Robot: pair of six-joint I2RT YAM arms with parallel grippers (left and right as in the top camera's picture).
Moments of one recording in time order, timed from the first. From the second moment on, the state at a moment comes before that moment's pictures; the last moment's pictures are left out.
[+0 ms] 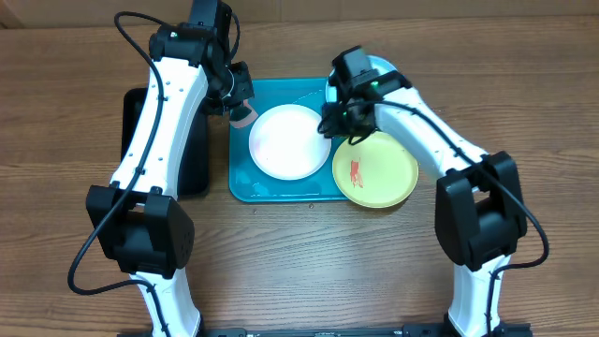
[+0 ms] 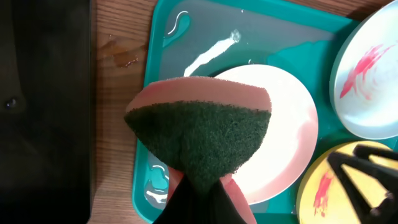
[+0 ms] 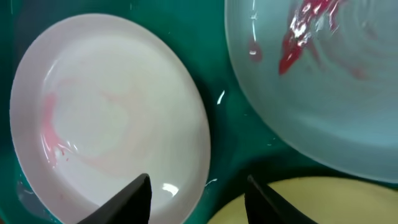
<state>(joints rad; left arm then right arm) -0.18 2.03 2.00 -1.26 0.09 -0.42 0.41 2.10 1.69 -0.80 -0.18 0.27</state>
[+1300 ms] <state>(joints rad) -0.25 2.03 1.95 -1.16 -0.01 -0.43 0.42 2.24 1.69 -0.73 -0.20 0.66</state>
